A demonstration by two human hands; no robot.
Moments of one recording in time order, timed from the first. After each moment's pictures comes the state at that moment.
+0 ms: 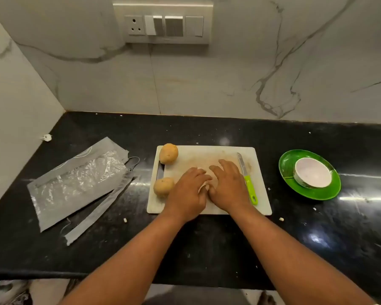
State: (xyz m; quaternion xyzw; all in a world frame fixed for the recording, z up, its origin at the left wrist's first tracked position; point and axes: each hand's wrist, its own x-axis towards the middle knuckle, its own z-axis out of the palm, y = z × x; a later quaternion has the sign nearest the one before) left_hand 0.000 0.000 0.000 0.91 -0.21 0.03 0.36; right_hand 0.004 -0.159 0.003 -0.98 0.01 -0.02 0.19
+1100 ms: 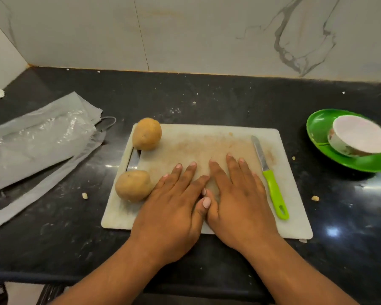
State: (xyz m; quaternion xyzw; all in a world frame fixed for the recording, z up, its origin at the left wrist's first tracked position) left_hand -0.075 0.013 -0.059 0.96 -0.20 -0.05 0.17; right_hand -0.081 -0.150 -0.047 -0.99 0.00 0.04 0.14
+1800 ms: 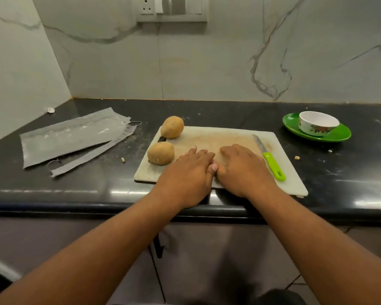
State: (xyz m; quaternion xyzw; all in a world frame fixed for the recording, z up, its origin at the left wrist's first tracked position) left_hand -0.119 0.029 -0.060 0.95 -0.28 0.04 0.16; right_hand -0.130 -0.129 -0.049 -0.99 0.02 -0.07 0.11
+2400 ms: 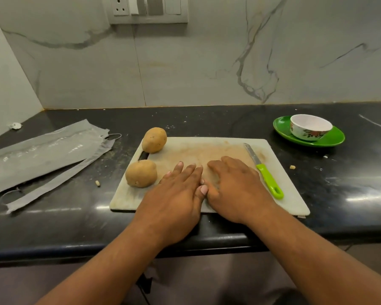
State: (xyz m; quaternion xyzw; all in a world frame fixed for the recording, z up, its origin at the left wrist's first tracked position) left_hand -0.115 0.031 -0.063 0.95 -0.27 0.03 0.14; right_hand -0.127 -0.135 -0.050 -0.99 0.00 -0.07 0.11
